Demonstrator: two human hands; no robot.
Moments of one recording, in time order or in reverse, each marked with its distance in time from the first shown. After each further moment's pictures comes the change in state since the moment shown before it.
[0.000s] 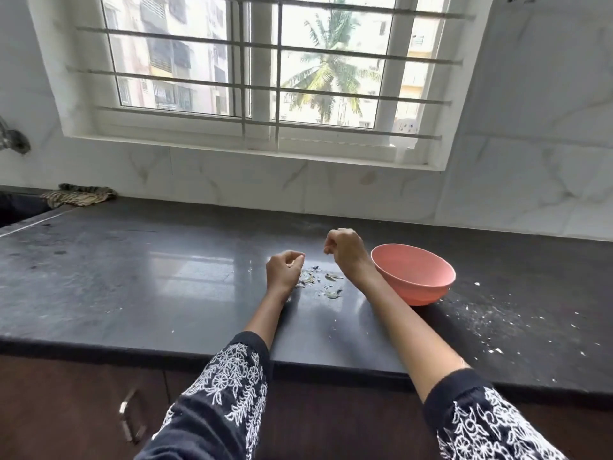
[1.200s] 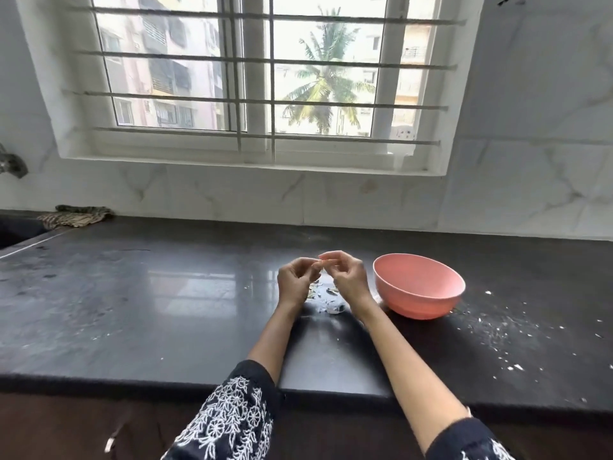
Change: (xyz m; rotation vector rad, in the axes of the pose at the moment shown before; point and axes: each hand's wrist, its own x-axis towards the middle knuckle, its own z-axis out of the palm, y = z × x) left_hand -0.004 0.010 0.020 -0.386 -0.119 0.127; right_hand -0.018 0.016 0.034 0.859 0.147 0.188
